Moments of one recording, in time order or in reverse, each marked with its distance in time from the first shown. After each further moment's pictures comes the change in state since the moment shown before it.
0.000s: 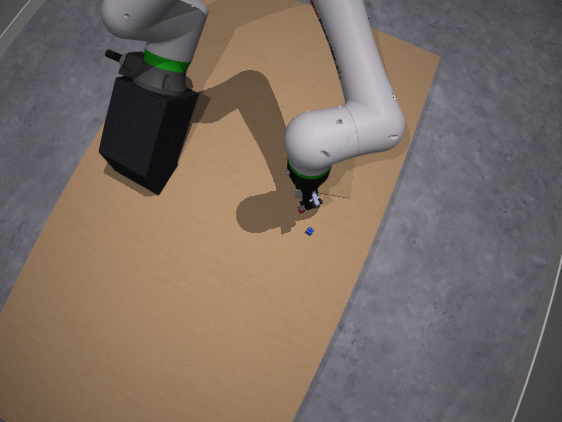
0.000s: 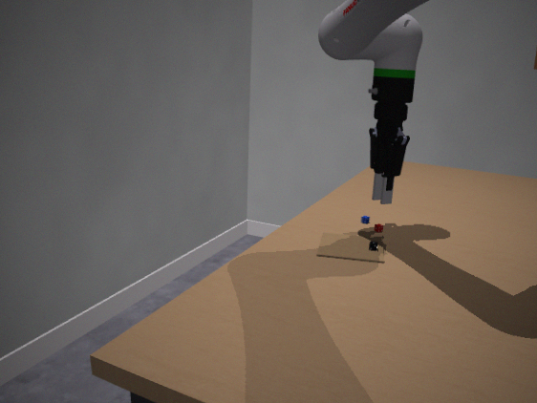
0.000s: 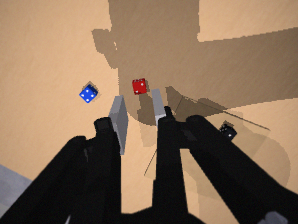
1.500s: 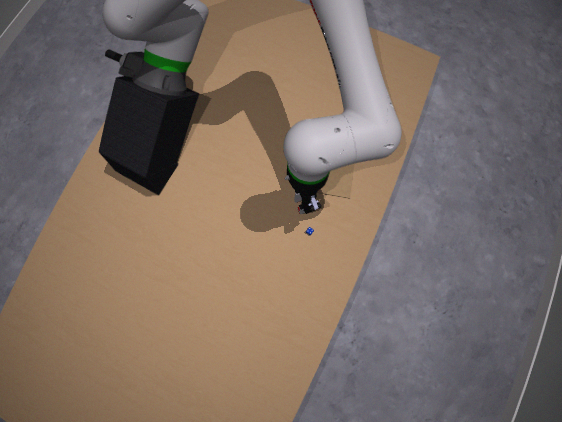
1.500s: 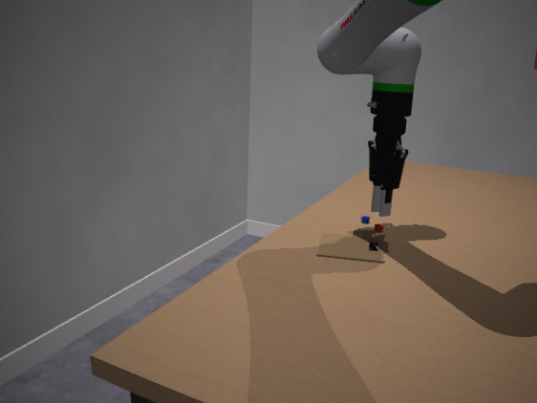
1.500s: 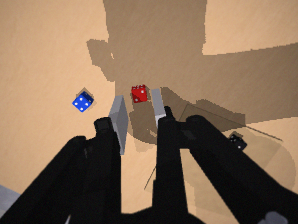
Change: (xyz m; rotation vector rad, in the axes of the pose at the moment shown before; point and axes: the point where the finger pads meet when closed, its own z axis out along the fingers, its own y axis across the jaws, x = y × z) arm 0.000 0.000 0.031 0.000 0.000 0.000
